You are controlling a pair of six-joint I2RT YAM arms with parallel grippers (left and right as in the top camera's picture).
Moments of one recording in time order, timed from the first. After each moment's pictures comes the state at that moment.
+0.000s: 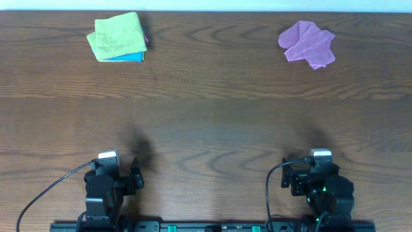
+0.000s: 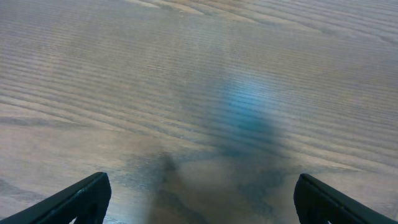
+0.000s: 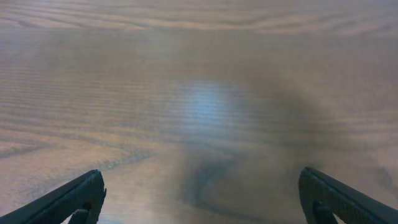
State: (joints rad) left arm -0.07 0.01 0.17 -0.80 -0.11 -0.17; right arm -0.01 0.03 0.18 -0.74 -0.06 0.00
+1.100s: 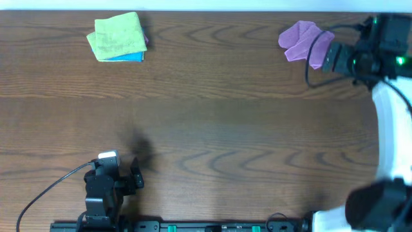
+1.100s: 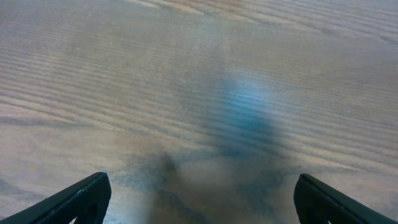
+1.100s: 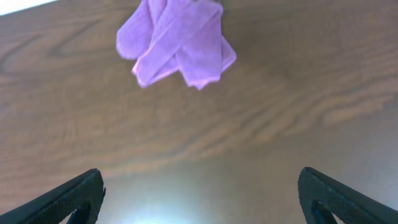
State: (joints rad) left arm -0.07 0.01 0.17 -0.80 -0.11 -0.17; right arm -0.19 1.68 1.61 -0.87 0.00 0.12
